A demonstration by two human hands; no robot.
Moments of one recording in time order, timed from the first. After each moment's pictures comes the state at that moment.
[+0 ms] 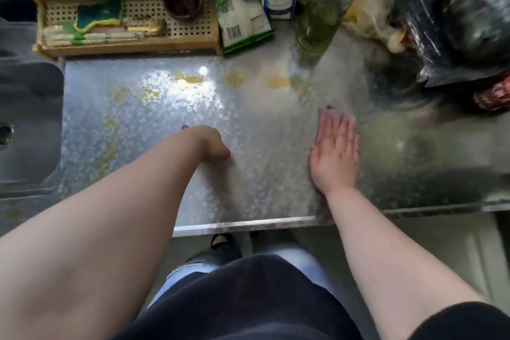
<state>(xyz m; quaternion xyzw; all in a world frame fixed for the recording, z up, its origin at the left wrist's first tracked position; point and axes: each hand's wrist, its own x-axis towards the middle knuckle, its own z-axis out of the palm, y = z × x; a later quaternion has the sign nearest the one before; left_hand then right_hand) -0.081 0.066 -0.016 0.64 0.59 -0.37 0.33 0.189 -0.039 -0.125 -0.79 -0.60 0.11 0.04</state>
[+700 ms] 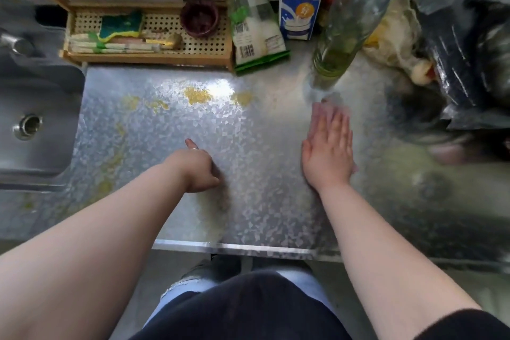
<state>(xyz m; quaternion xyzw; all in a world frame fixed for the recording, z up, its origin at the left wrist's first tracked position) -0.093 0.056 -0.010 0.65 0.59 -0.39 0.27 0.180 0.045 -0.126 -0.74 -0.65 0.14 0.05</state>
